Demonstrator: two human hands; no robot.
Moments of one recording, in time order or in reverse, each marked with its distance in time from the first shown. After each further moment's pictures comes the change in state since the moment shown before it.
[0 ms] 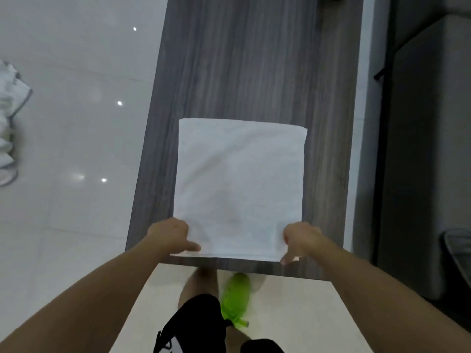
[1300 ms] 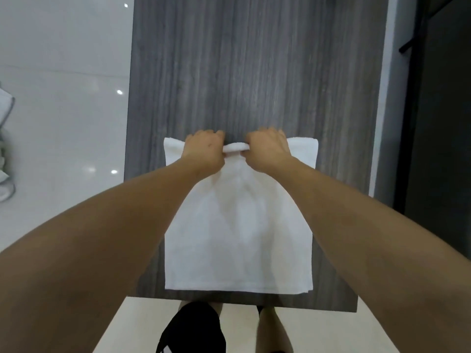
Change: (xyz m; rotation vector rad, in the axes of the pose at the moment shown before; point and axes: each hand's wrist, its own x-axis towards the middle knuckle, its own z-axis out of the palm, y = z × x) left_hand 0.135 0.078 -0.210 -0.014 0.608 0.136; right_hand 0.121 -0.053 -0.216 0.132 0.740 -0.185
